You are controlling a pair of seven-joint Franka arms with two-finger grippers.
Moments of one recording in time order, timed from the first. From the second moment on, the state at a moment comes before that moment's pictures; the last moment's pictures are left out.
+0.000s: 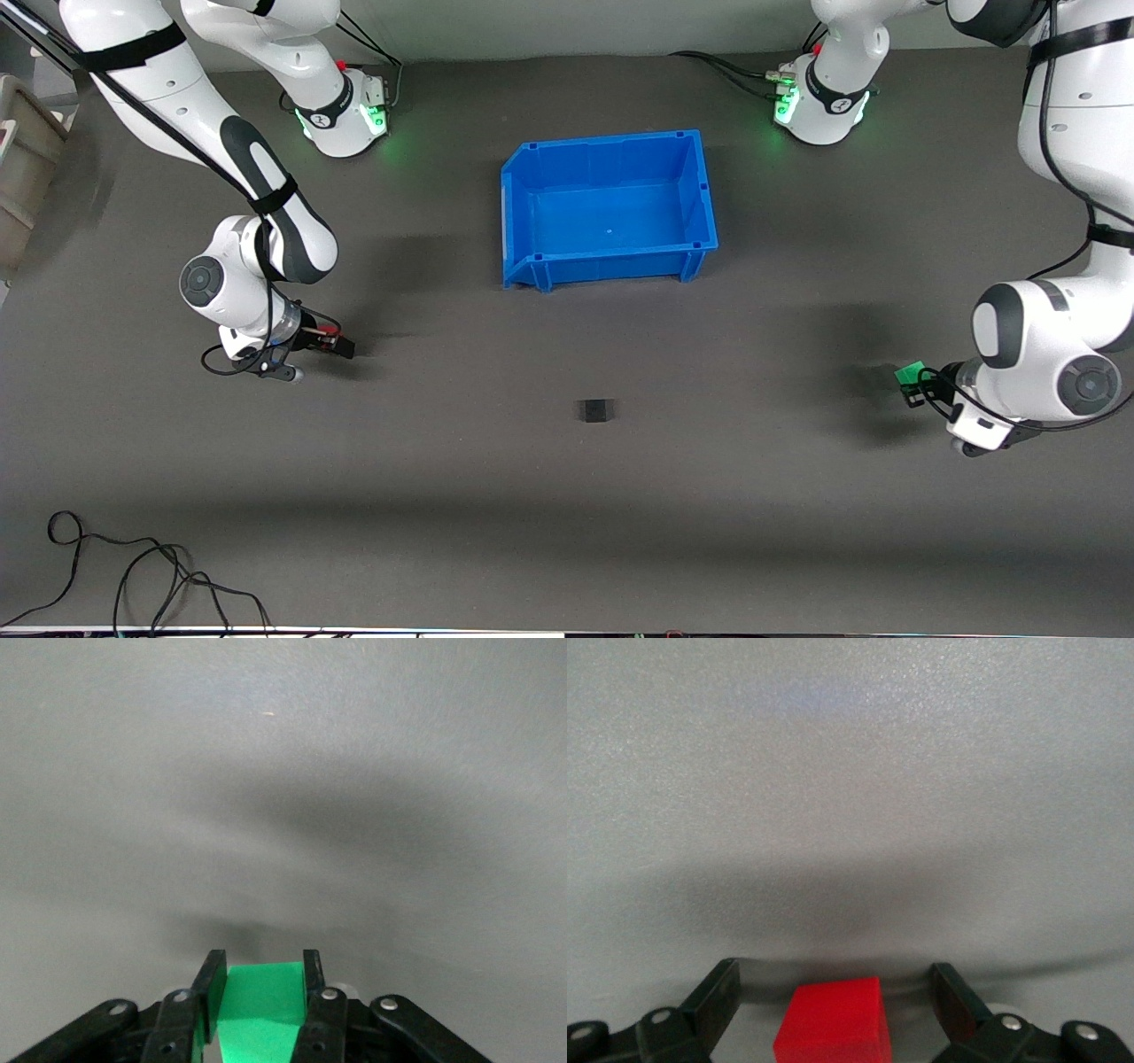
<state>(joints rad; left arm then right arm) 0.18 0.63 -0.09 -1.65 0.07 2.06 -0.37 0.12 0.42 -0.06 -2.32 0.22 2.72 0.12</state>
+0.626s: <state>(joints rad) 0.04 0.63 -0.11 -1.51 -0.03 1.97 -0.92 0.12 0.41 -0.06 -2.31 0.22 2.70 0.12</state>
